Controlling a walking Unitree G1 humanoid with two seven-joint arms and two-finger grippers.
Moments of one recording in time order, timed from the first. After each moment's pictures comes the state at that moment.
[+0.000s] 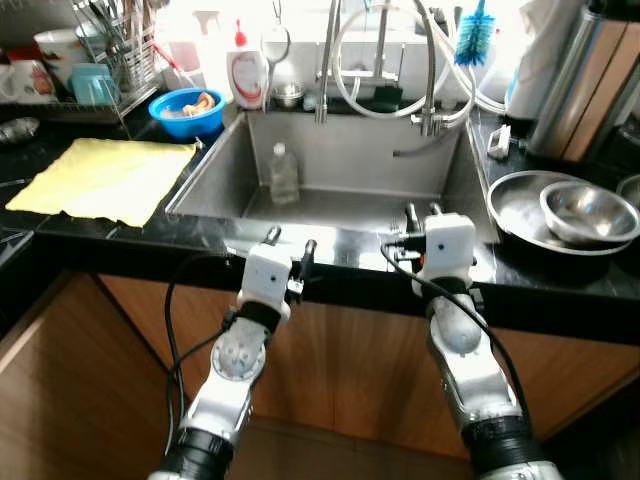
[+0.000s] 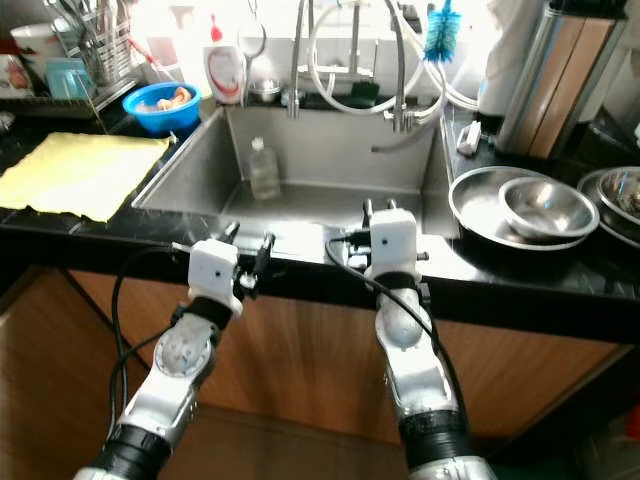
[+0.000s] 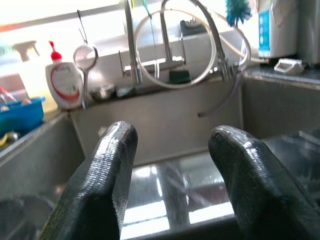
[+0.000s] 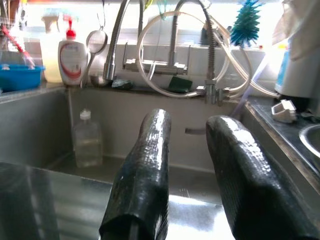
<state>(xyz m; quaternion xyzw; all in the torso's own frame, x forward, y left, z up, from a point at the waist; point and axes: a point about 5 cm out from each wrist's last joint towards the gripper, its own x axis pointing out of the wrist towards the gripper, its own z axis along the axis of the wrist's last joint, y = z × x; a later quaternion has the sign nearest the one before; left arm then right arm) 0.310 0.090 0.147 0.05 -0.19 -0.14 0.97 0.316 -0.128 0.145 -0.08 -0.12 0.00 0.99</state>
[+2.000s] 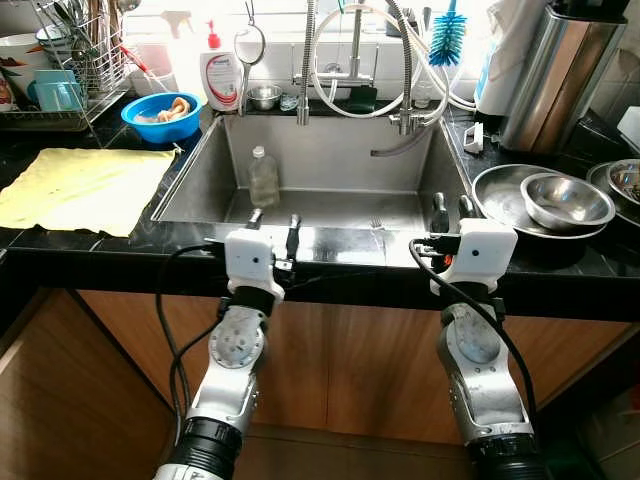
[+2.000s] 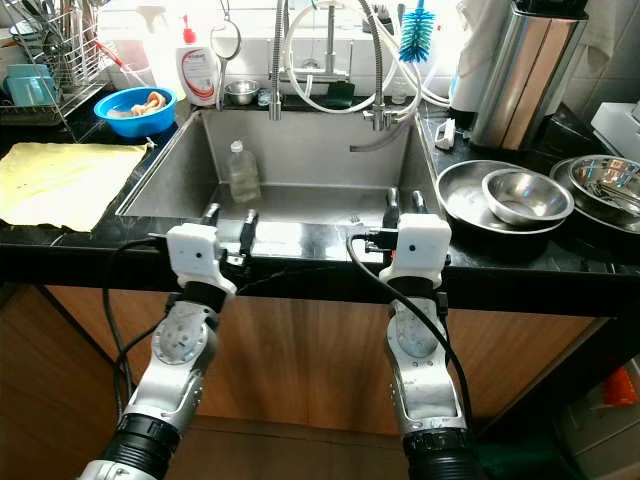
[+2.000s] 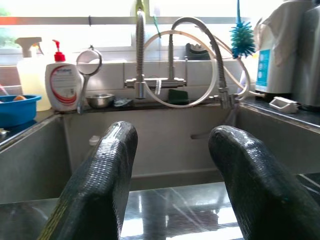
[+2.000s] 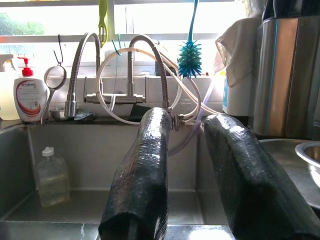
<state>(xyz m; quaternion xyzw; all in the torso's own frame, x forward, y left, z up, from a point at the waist) 0.313 0.092 0.154 -0.01 -0.20 -0.10 0.97 0.313 -0.139 0.166 -0.04 -0.17 -0.04 0.98</state>
